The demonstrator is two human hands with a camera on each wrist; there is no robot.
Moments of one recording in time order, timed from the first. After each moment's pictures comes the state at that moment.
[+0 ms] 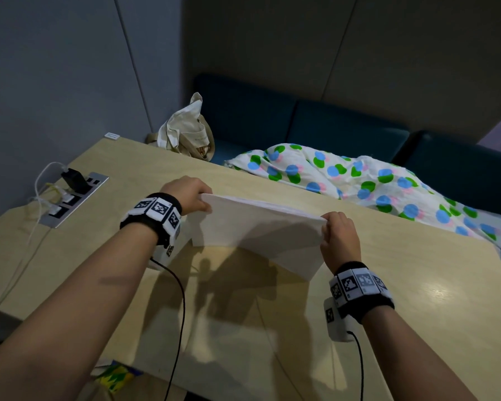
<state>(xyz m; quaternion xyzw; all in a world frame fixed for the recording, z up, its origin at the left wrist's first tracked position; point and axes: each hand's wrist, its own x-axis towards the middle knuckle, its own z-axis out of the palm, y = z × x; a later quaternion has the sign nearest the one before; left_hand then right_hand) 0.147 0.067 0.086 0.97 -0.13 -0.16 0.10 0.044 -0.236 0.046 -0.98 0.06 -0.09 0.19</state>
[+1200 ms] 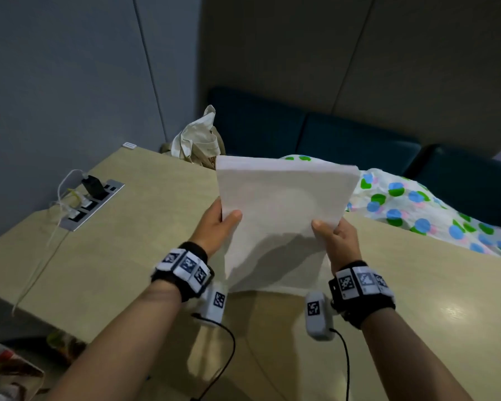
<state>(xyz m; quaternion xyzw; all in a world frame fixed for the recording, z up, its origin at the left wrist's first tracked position) 0.085 0.026 0.057 0.74 -0.02 -0.04 0.67 0.051 -0.214 0.067 -0.72 0.10 -0.09 0.68</state>
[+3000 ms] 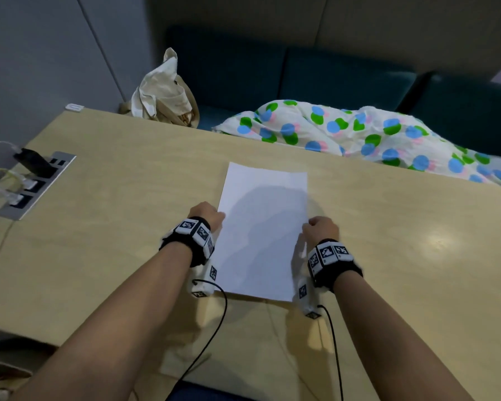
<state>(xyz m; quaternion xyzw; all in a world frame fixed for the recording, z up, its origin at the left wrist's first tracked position) 0.136 0.011 -0.070 0.92 0.11 -0.24 0.30 0.067 -0.218 -0.063 -0.88 0.33 0.12 0.32</state>
